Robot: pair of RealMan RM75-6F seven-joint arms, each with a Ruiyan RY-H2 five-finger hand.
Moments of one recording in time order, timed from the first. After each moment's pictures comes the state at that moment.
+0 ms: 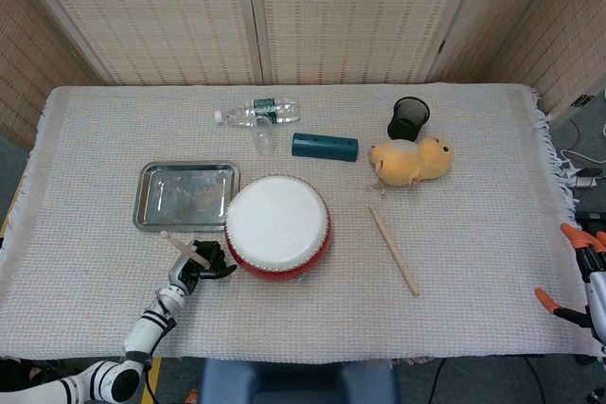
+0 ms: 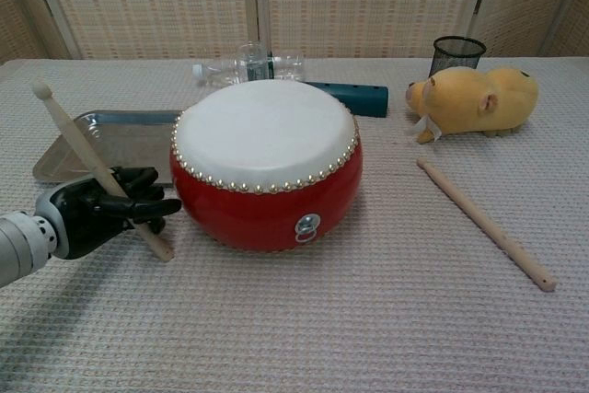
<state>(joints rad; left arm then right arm) -0.47 -1.65 -0.20 -1.39 1.27 0.81 -1.18 -0.02 -1.04 0.05 -1.59 -1.53 1.55 0.24</state>
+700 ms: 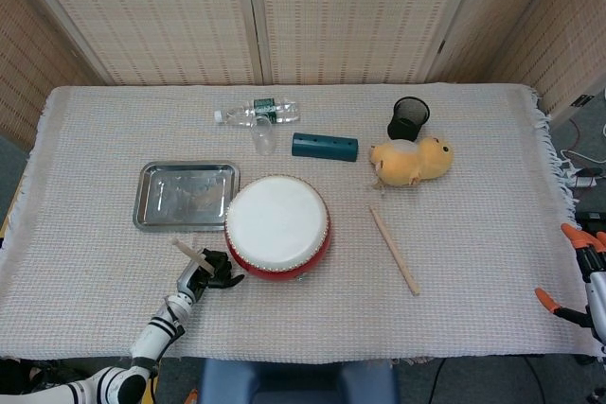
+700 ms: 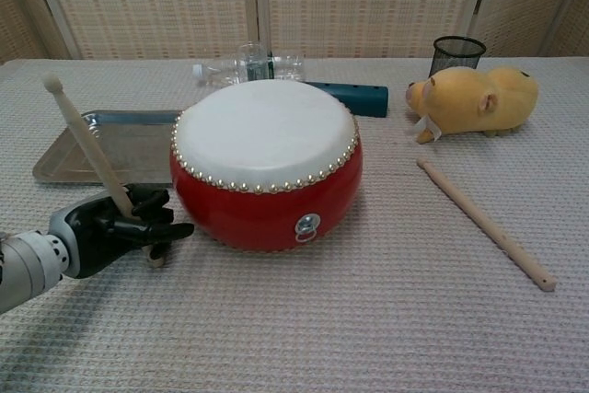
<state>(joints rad) -0.47 -1.70 -0.19 -1.37 1.25 0.81 -1.08 -0.02 -1.04 0.05 -1.58 -1.53 1.55 0.25</state>
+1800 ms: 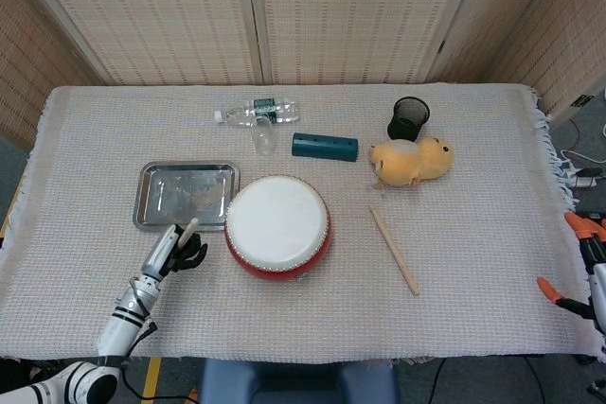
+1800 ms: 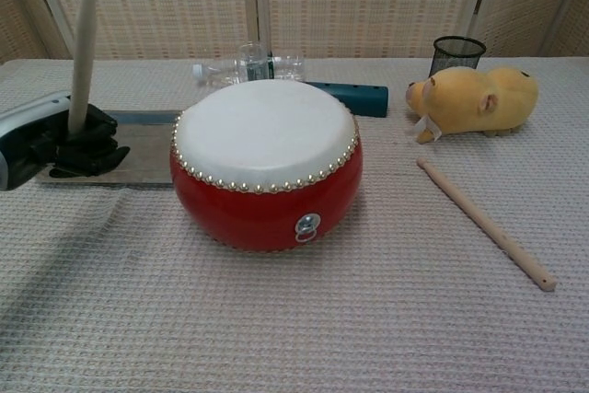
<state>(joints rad) -0.45 -1.52 -0.22 -1.49 1.37 1.04 -0.52 0.00 -1.02 0.08 -1.60 -1.54 1.58 0.22</state>
